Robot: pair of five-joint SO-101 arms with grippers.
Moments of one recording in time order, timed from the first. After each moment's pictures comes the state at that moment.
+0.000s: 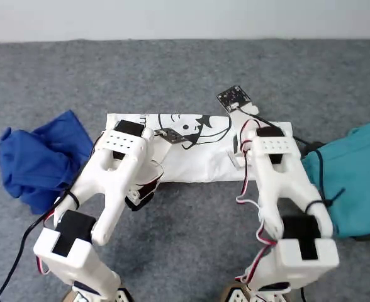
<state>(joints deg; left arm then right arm) 12.7 9.5 17.4 94.9 -16.2 -5.0 6.3 23.8 47.6 26.4</state>
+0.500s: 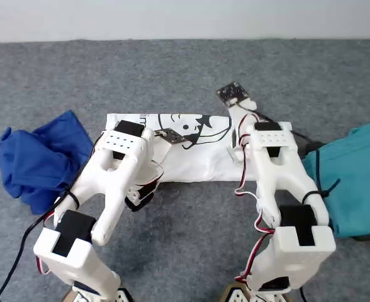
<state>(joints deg) 12.7 9.5 17.4 94.9 -16.2 -5.0 10.8 17.9 47.3 26.2</state>
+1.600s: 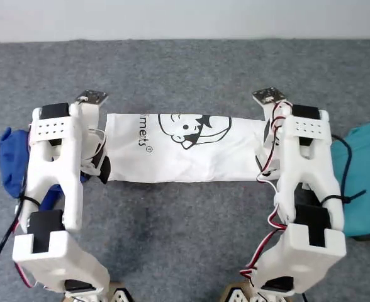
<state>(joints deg) -11.2 9.5 7.0 91.6 -10.5 5.6 10.8 6.6 78.4 26.2</state>
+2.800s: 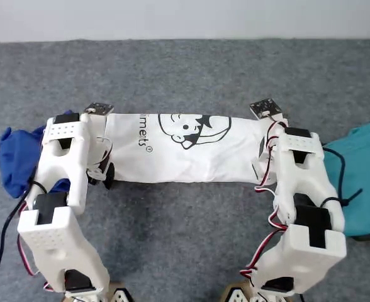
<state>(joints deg) -11.1 21.8 9.0 80.7 -10.2 5.9 10.7 22.3 57.3 26.2</state>
